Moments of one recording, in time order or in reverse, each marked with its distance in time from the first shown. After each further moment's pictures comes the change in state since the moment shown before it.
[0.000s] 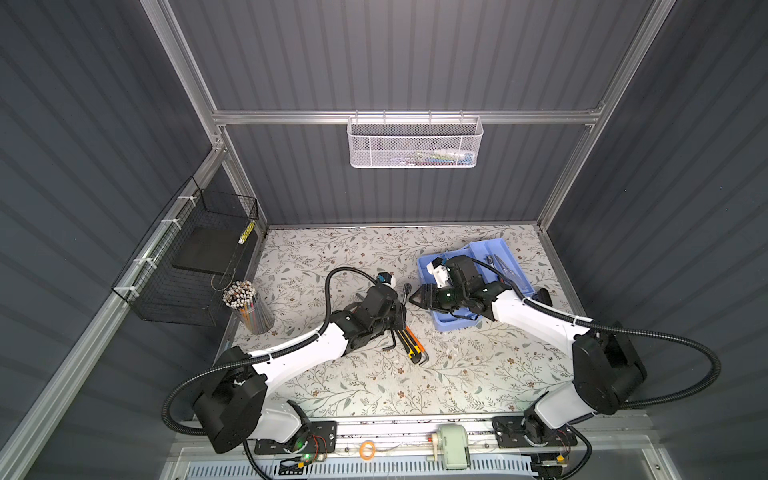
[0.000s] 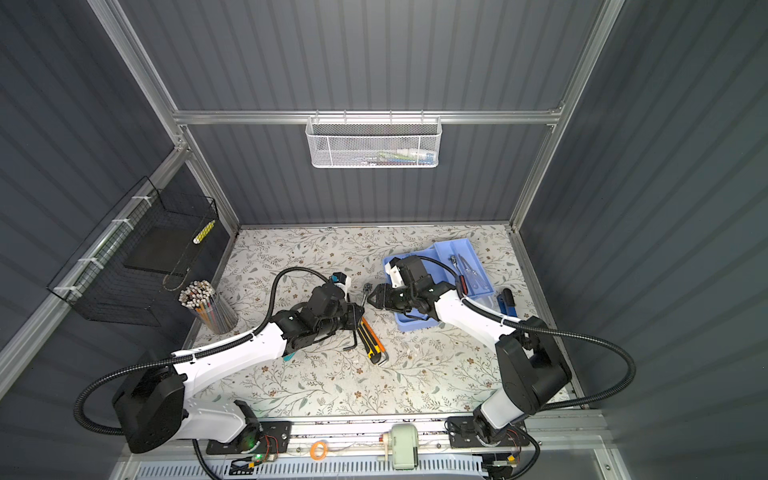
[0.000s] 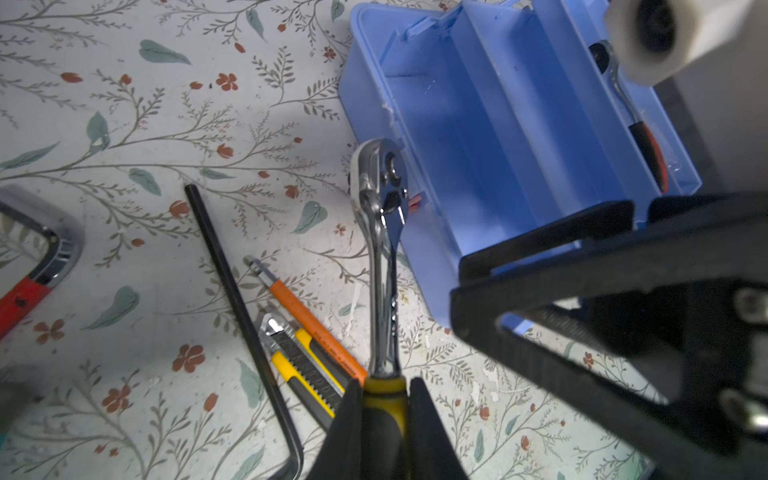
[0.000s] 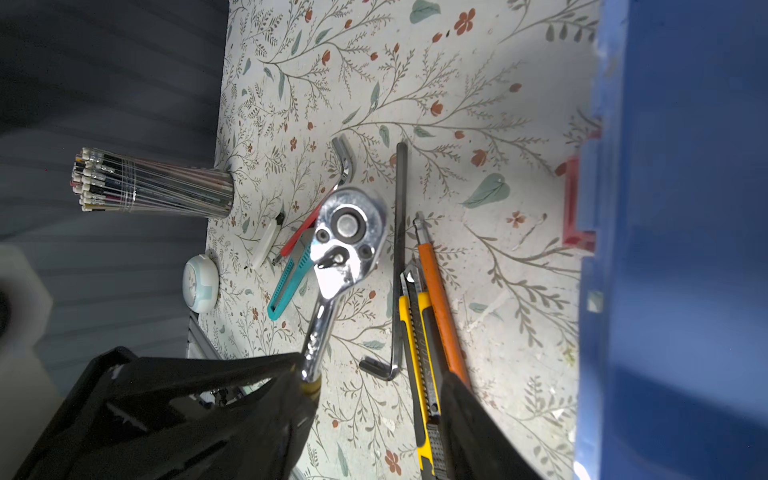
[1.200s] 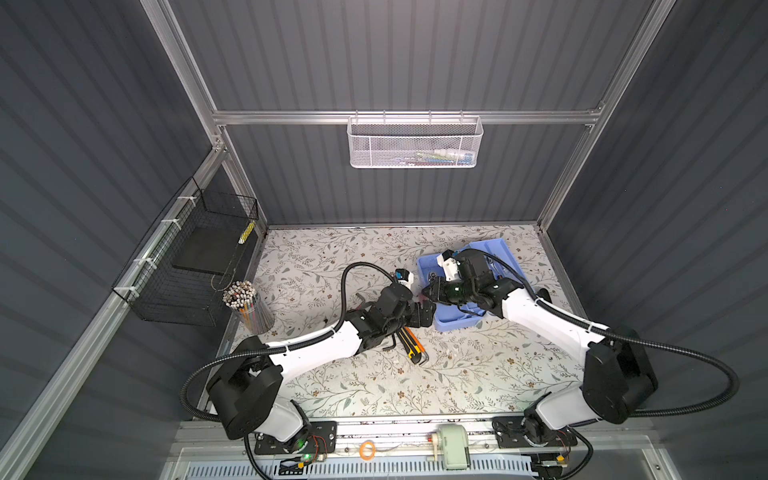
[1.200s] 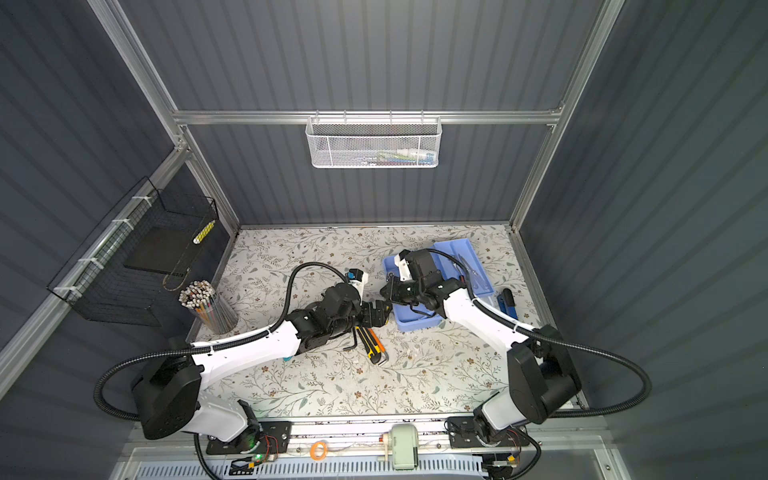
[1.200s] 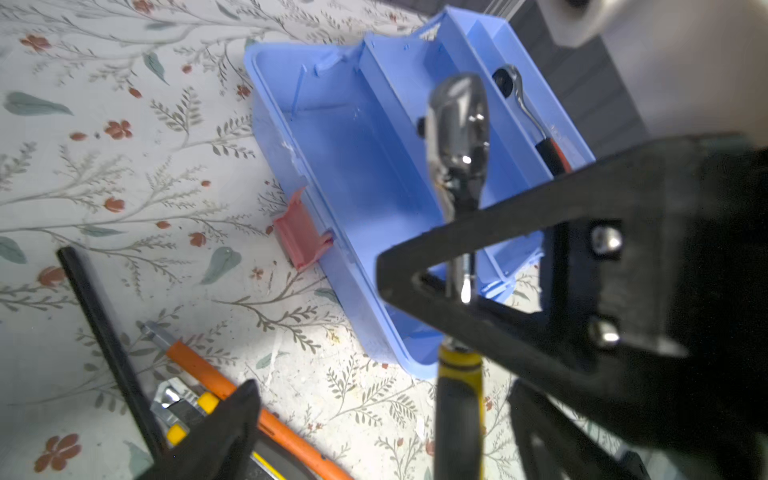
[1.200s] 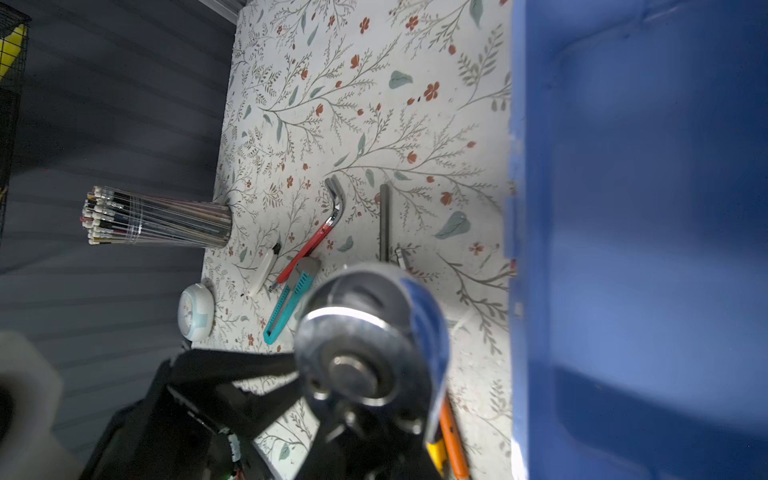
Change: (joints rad) left arm -0.075 0.057 0.053 0.114 -0.040 -0.001; right arm -0.072 -0.090 0.030 -0.087 0.066 -0.060
